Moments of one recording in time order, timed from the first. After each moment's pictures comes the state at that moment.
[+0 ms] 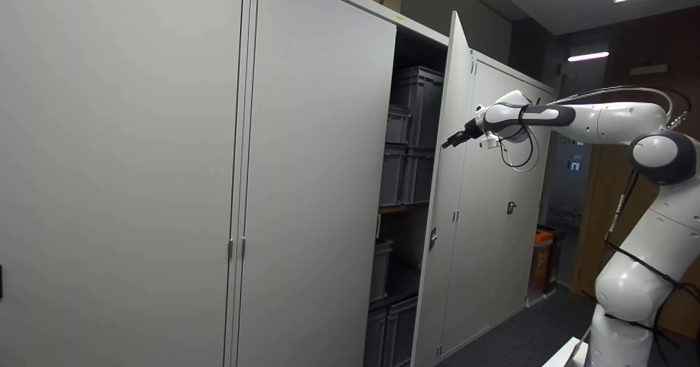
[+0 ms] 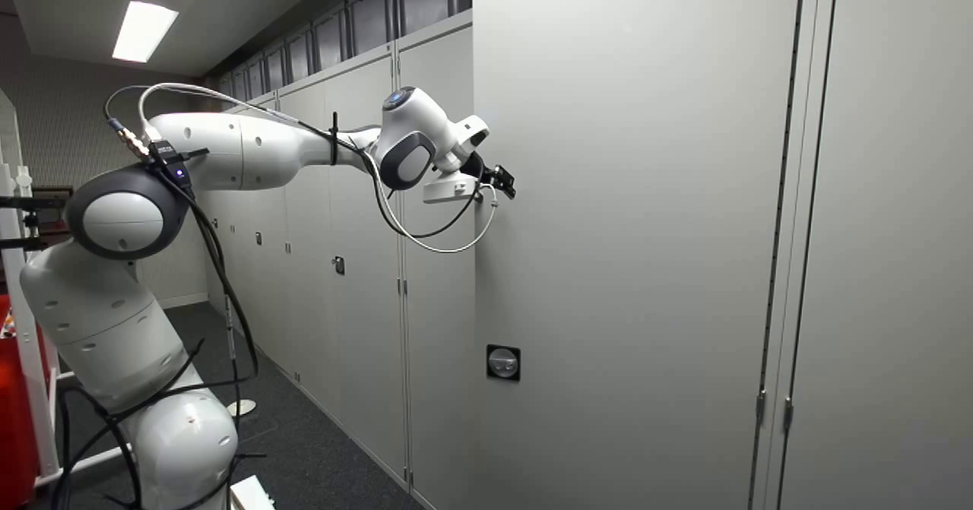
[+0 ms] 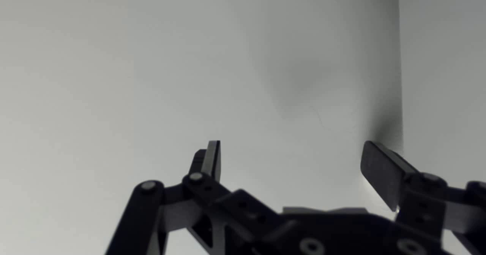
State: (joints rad) arm 0.09 -0.33 -0.21 -1.93 0.20 2.56 -0.49
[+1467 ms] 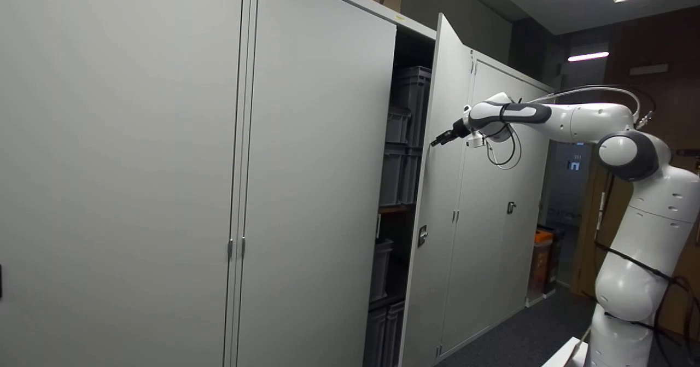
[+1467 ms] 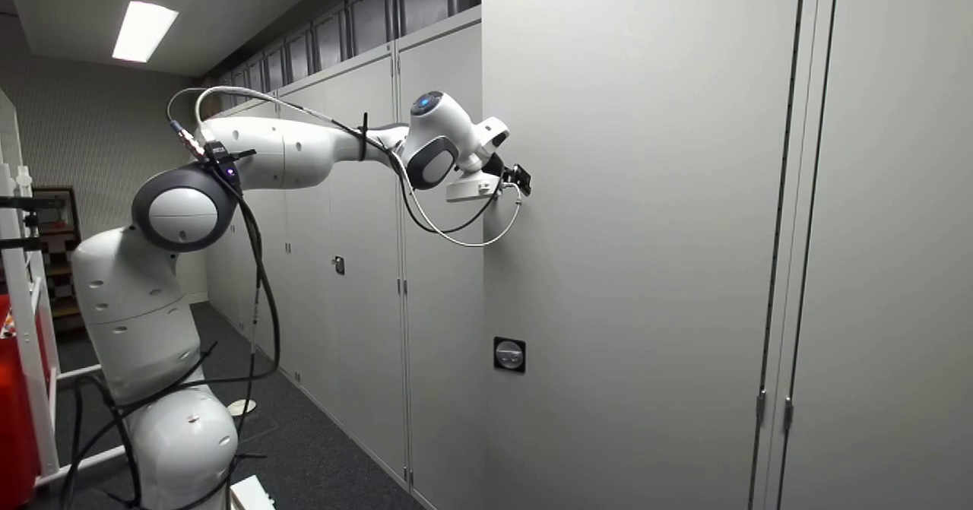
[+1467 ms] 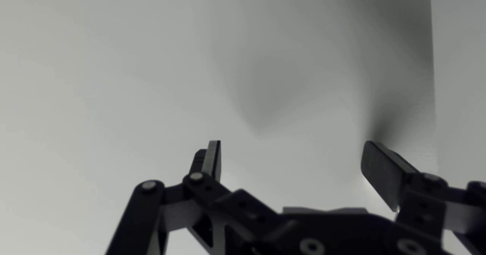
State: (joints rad) arm 0.09 -0.15 -0.22 -1.75 0.33 2.57 -0.60
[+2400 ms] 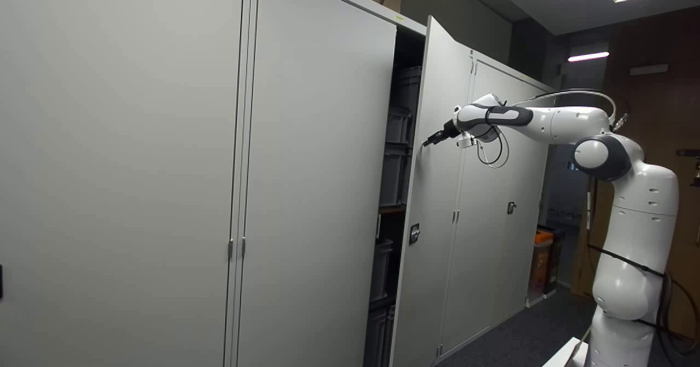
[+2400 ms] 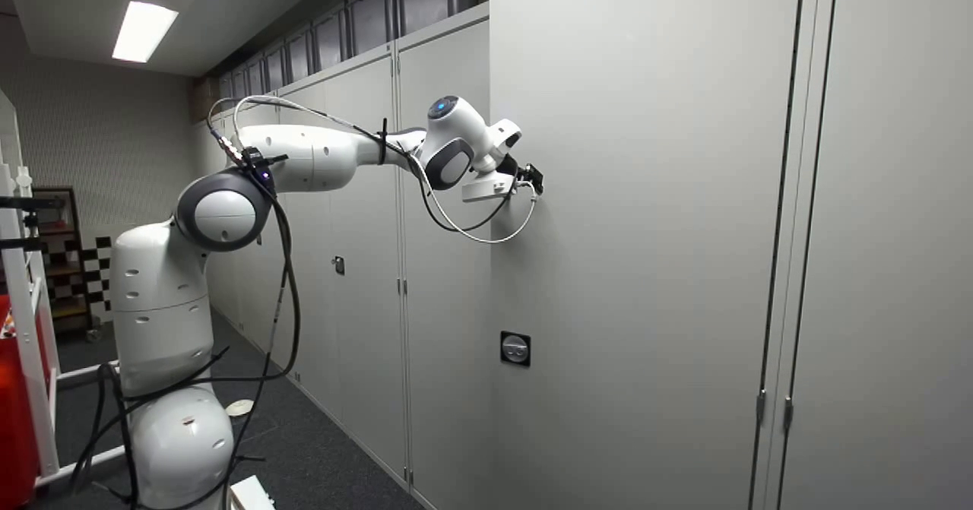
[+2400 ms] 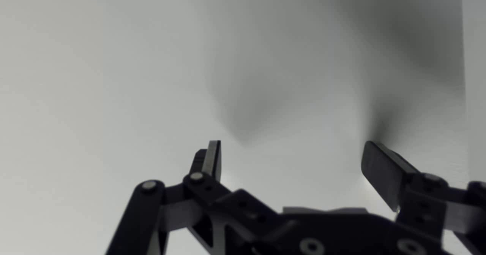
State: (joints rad) arm 0.03 -0.01 -0.17 -1.59 0.33 2.57 -0.60
